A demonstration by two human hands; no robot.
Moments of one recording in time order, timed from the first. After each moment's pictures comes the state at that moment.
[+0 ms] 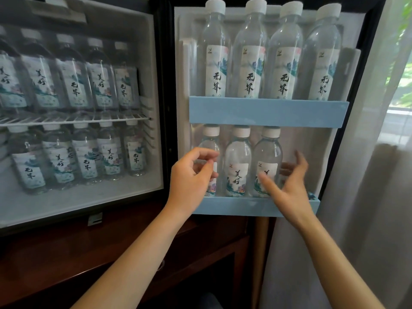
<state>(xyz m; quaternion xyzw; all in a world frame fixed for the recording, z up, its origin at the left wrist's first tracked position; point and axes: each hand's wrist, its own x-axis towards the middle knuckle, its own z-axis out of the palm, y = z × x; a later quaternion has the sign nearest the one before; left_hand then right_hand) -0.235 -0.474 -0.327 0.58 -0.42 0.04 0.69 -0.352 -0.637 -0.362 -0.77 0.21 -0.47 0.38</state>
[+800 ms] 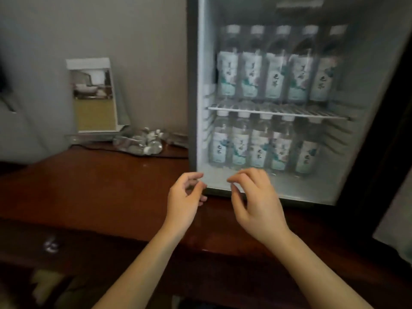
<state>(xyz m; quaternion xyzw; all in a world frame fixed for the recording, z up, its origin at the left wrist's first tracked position) -0.097 -0.194 -0.409 0.71 -0.08 0.19 0.68 -0.132 -0.348 -0.381 -0.86 -0.24 -0.41 0.20</state>
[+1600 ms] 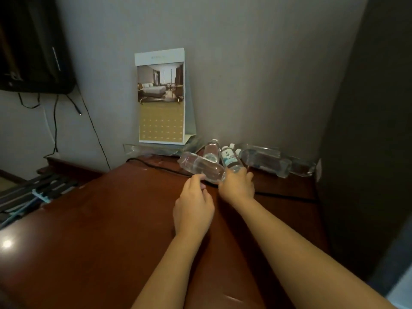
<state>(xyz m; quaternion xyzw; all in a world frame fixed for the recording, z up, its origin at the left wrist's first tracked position) 0.115 0.019 -0.434 0.87 0.09 0.32 0.37 0.209 -0.061 -0.421 -0.98 -0.04 -0.10 0.18</state>
